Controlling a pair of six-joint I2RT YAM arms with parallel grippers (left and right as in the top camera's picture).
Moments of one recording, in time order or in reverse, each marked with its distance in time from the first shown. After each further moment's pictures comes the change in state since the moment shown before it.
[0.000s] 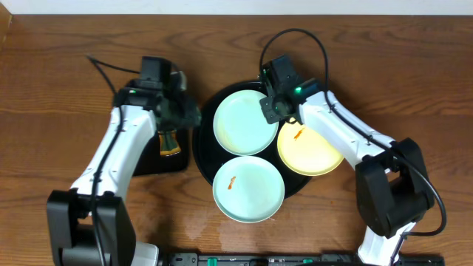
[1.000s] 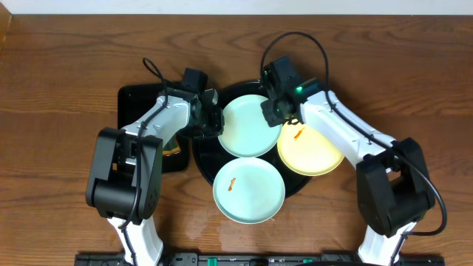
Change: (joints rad) left arm -0.109 0.324 -0.002 0.158 0.102 -0.055; right arm -0.028 0.002 0.000 -0.055 -0.092 0.005
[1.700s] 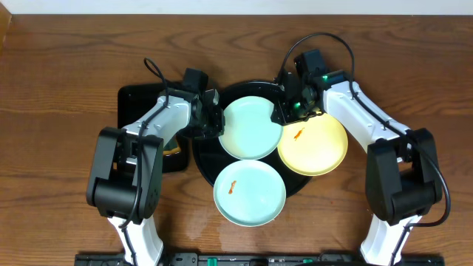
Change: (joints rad) left arm -0.003 0.004 0.000 0.003 0.013 0.000; right arm -0.153 0.038 -0.001 -0.053 -0.399 -0.055
